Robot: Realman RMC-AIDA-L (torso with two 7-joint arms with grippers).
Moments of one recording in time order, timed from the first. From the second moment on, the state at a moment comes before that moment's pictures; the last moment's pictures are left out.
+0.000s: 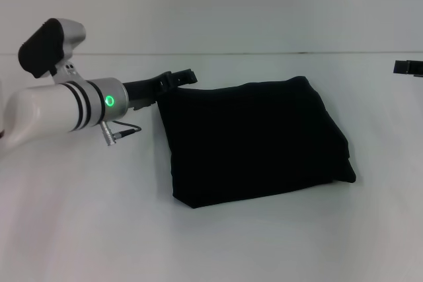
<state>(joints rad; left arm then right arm) -0.89 -2.11 0.66 0.28 1.99 0.66 -2.20 0.67 1.88 -0.54 -0.62 -2.19 -1.18 2.08</state>
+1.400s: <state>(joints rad) -0.87 -2.15 0.74 0.33 1.99 0.59 -2.21 0.66 1.89 -0.58 -0.62 -2.19 -1.13 2.07</state>
